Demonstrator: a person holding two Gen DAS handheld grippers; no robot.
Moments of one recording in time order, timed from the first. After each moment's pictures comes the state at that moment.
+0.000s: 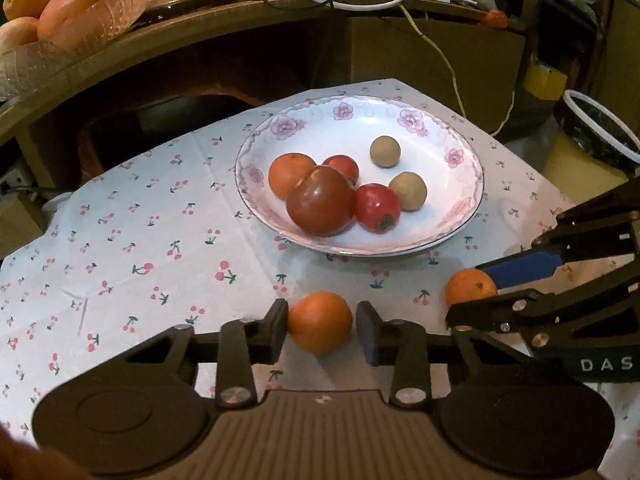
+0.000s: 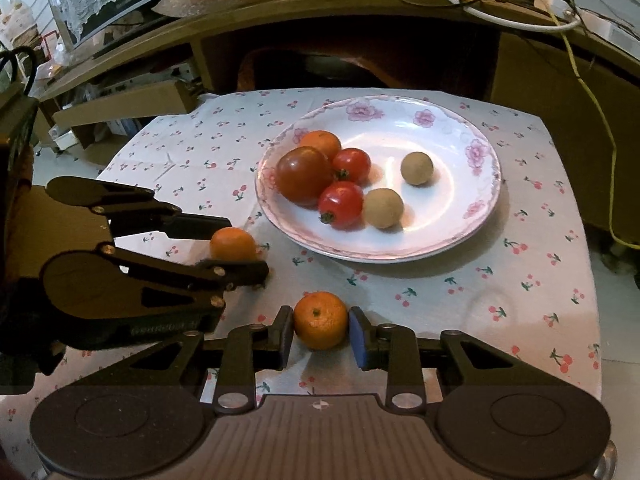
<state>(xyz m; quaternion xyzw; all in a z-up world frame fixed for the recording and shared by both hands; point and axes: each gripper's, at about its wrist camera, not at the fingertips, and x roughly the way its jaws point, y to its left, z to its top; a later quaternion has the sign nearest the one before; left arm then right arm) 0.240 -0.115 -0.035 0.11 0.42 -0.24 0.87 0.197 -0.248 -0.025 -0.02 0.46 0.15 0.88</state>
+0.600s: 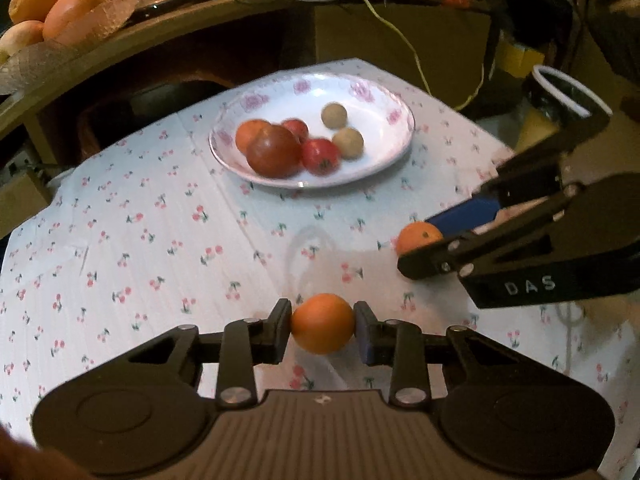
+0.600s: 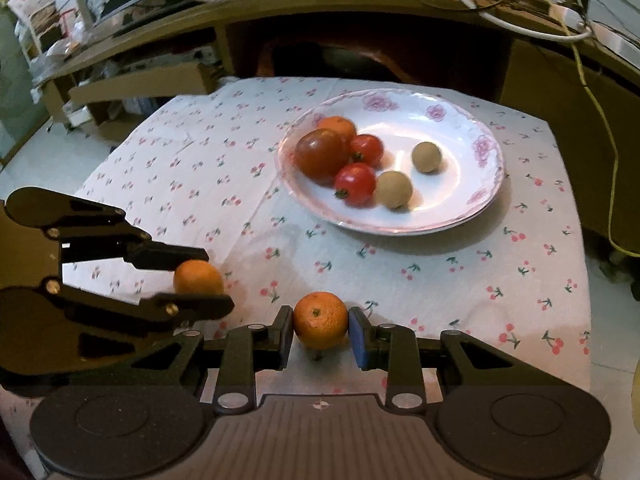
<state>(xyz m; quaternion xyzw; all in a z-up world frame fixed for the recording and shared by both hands) 0.177 -0.111 -0.026 0.13 0.44 -0.25 0.85 0.176 -0.243 -0.024 -0.06 0.46 0.18 0.87</state>
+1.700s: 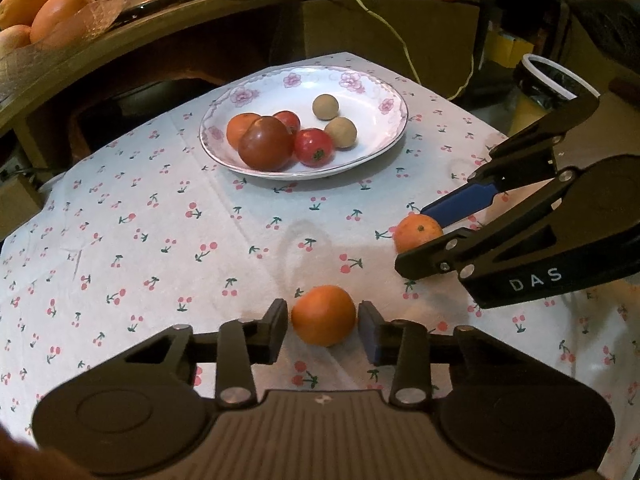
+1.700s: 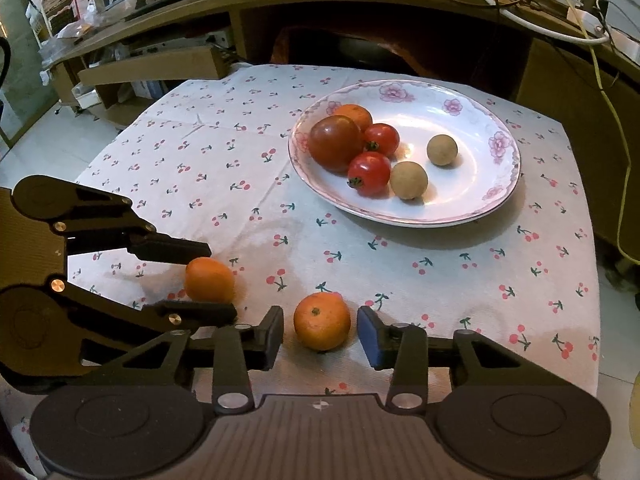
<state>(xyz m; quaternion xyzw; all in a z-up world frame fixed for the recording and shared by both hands) 0.179 -0.110 -0.030 0.14 0.43 -0.27 0.85 0.176 -0.240 -0.028 -0.07 0.47 0.19 0.86</state>
